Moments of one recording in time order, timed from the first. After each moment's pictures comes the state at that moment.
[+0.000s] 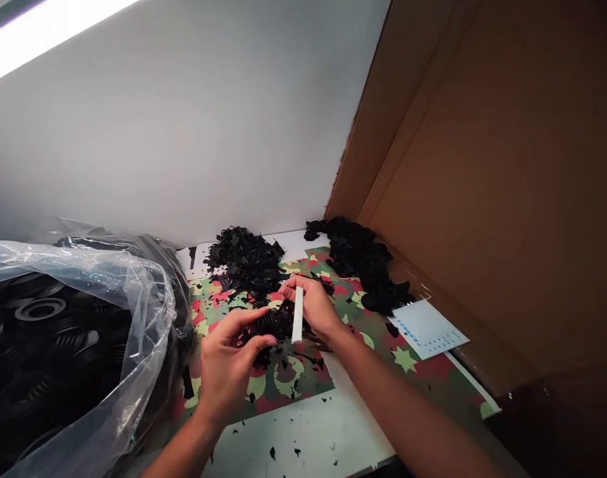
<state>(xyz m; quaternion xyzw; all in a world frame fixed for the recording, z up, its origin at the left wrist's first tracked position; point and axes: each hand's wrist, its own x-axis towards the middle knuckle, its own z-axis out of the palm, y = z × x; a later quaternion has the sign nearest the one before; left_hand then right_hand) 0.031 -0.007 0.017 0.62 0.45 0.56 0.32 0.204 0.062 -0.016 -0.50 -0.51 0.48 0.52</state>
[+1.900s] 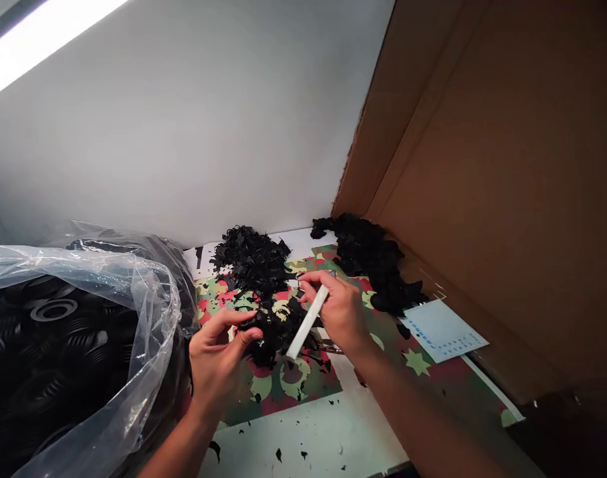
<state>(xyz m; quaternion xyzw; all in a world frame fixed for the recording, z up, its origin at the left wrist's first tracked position) 0.018 0.000 0.019 0.56 0.49 0.60 0.30 0.214 0.037 0.000 -0.53 -0.63 0.18 0.54</state>
